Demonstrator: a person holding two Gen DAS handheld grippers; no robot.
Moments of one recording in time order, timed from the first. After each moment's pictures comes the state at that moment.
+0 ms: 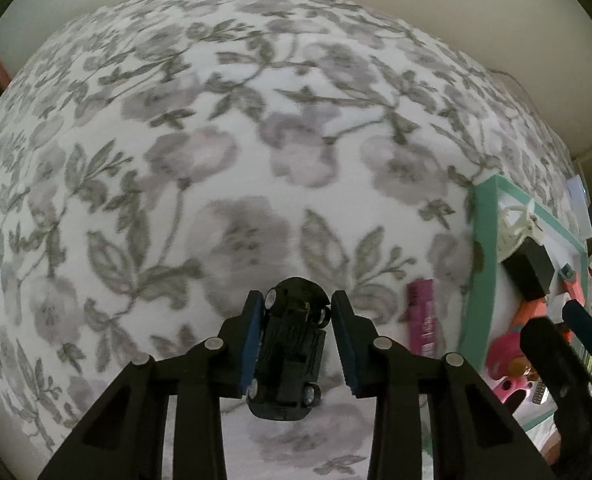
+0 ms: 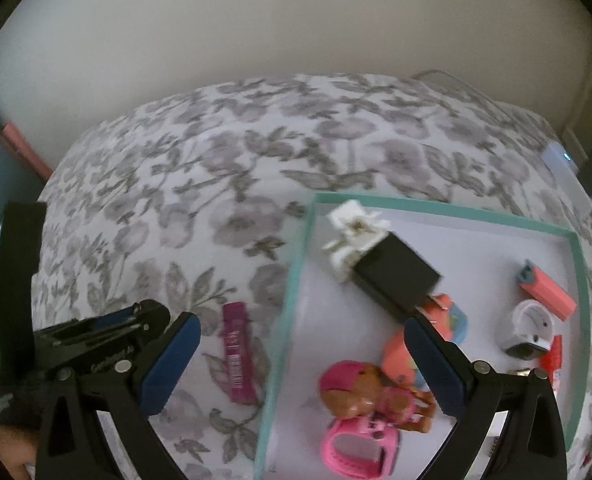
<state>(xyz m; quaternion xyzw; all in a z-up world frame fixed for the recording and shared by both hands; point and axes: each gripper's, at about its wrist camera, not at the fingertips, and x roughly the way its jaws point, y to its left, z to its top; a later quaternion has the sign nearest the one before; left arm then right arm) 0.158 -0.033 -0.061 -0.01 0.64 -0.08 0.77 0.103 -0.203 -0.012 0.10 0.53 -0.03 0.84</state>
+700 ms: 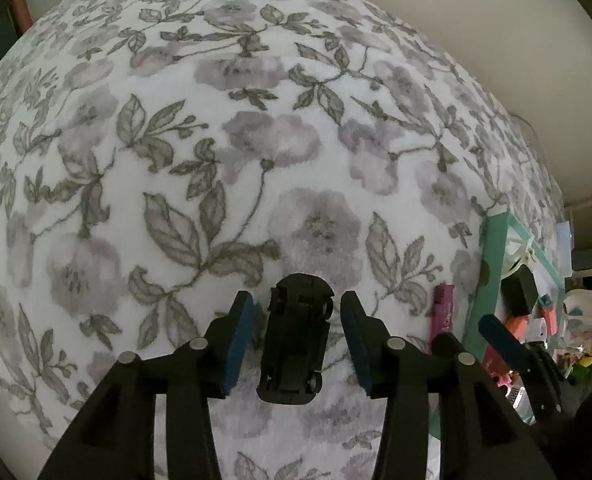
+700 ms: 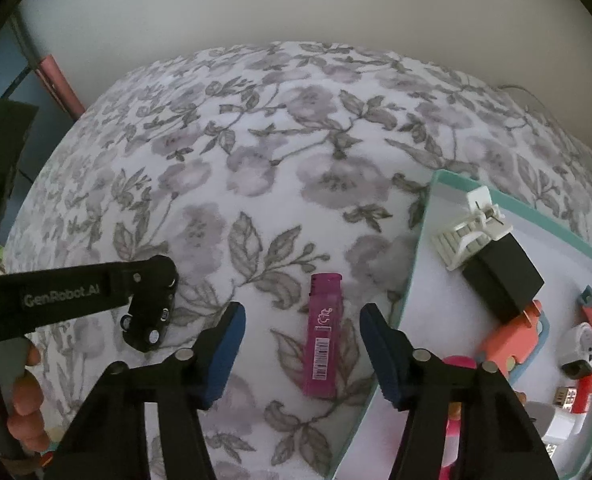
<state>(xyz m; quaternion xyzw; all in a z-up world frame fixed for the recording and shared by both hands) 0.160 0.044 -0.053 -0.10 0.65 -0.07 0.75 0.109 -0.142 -0.040 0.05 0.56 0.05 0.82</state>
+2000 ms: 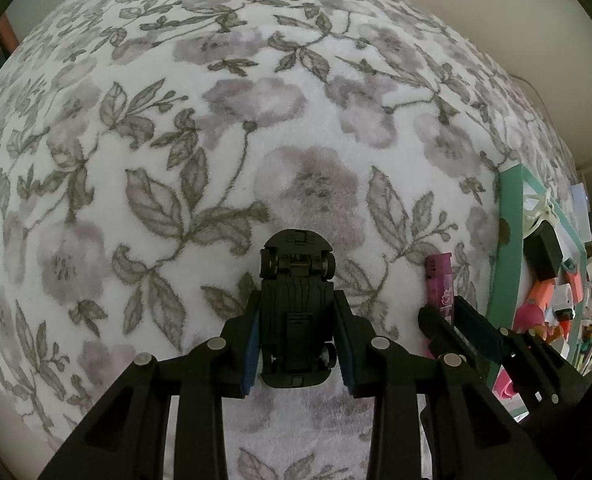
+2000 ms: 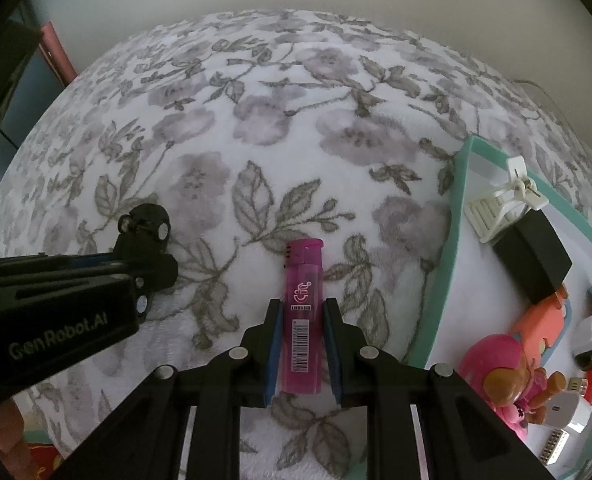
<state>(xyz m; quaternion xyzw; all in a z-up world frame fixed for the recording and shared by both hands) 0.142 0.002 -0.073 -0.04 0.66 -0.07 0.74 0.107 -0.114 -0.073 0.01 0.58 0.03 0.81</state>
